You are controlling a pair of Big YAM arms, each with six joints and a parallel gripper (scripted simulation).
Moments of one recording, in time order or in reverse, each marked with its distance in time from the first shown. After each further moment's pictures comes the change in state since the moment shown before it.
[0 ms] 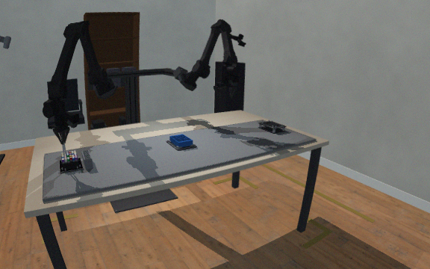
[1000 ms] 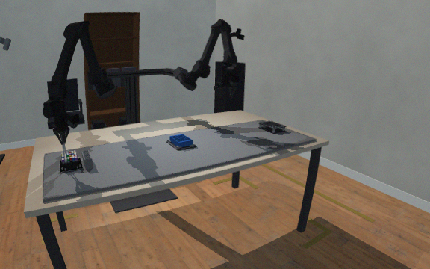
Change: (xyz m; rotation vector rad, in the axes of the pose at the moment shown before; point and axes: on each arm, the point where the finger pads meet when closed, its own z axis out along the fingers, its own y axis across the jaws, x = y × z) left arm 0.000 0.000 0.000 0.000 0.000 0.000; right arm 0.000 0.000 0.001 0.000 0.000 0.000
